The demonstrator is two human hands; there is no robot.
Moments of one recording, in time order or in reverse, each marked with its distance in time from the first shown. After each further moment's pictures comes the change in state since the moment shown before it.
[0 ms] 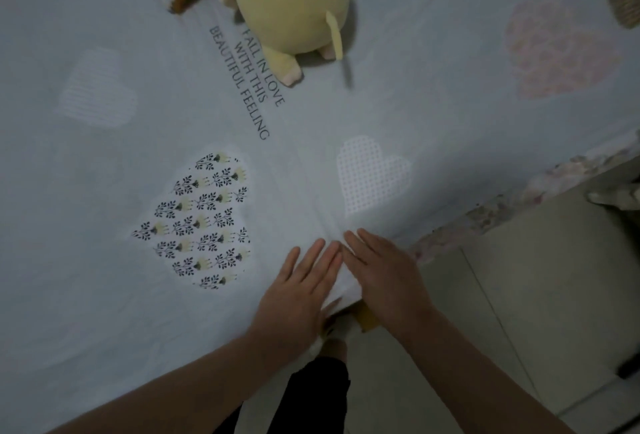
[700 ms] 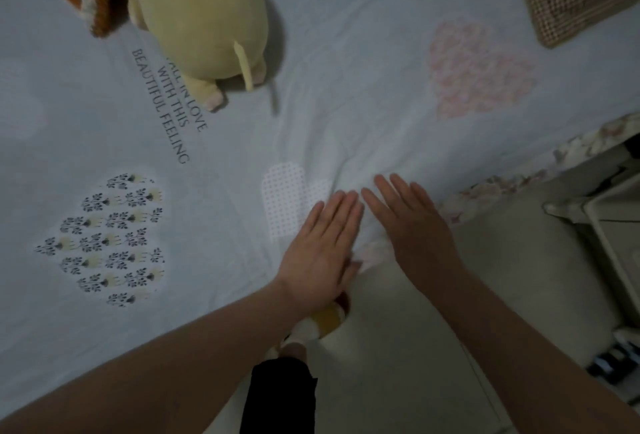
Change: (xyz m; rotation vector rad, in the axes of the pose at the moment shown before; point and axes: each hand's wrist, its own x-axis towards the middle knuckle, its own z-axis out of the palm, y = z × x) left_hand 0.169 0.084 -0.021 -0.046 0.045 -0.040; right_hand 0.000 0.176 -0.070 -0.179 -0.095 0.061
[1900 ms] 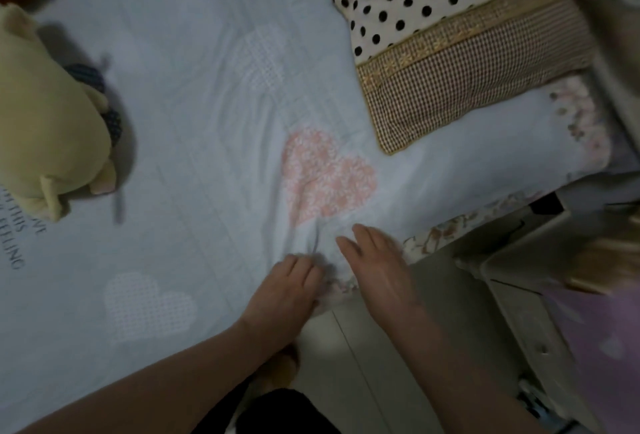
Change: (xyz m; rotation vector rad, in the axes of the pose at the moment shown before) left_hand 0.195 0.119 -0.026 -0.012 -0.014 0.070; right_hand 0.005 0.217 -0.062 0.052 -0.309 0.157
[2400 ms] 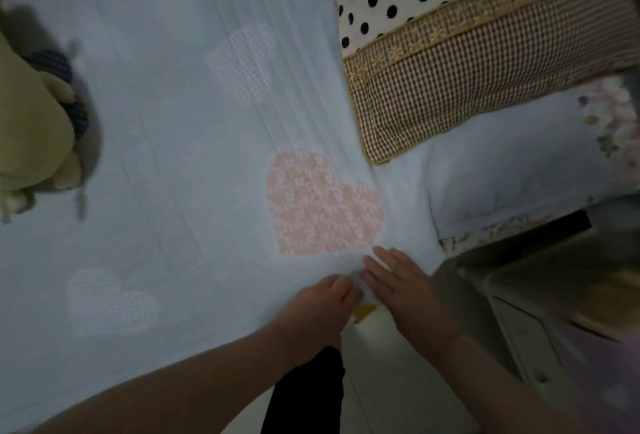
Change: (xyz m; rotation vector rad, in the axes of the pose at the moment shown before) left_hand 0.077 0.064 0.023 -0.150 0.003 0.055; right_hand -0.010 0.115 0.037 -0.039 0.204 -0.440
